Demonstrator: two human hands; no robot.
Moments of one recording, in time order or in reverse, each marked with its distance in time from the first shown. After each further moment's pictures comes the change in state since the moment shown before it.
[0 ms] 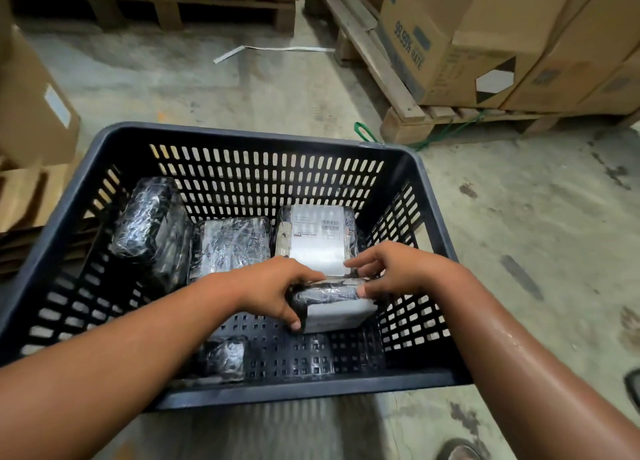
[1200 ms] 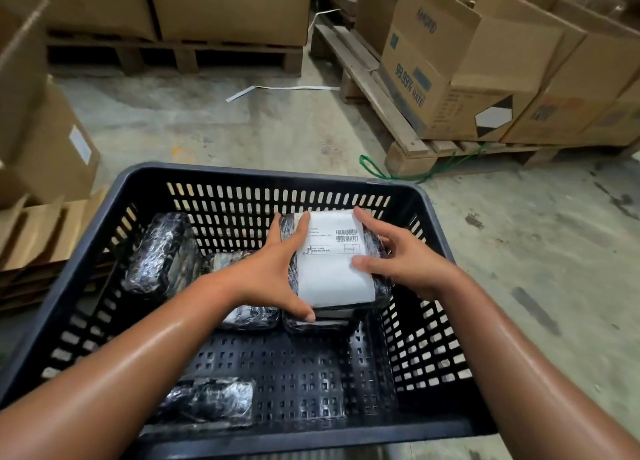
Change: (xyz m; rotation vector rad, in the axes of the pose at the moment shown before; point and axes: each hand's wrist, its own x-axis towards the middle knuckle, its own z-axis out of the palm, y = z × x) left_hand 0.002 -0.017 -0.044 -0.123 0.312 -0.132; right_hand 0.018 -0.014 -0.027 0.570 0.250 -0.350
